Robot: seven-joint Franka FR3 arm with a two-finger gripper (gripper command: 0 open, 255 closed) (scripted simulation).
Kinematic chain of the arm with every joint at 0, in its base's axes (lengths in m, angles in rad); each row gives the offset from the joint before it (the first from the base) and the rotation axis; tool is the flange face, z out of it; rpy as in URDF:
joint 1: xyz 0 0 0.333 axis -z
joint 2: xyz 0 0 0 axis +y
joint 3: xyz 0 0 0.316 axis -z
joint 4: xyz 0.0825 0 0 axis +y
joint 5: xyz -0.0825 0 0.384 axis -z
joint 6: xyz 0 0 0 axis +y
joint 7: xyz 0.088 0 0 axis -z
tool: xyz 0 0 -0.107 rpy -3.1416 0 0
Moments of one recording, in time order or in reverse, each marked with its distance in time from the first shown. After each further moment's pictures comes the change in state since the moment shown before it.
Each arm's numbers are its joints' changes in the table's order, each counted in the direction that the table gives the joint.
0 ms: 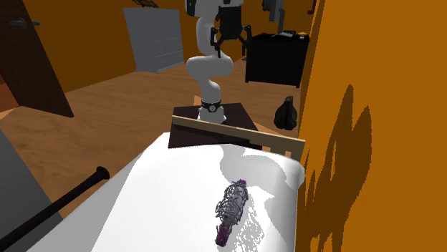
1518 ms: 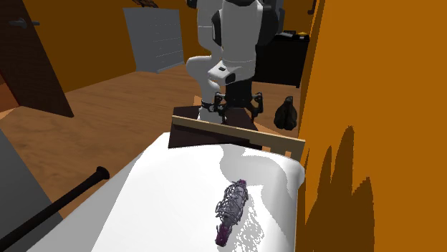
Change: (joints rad) arm 0.072 0.763 -0.028 -0.256 0.043 -0.425 0.146
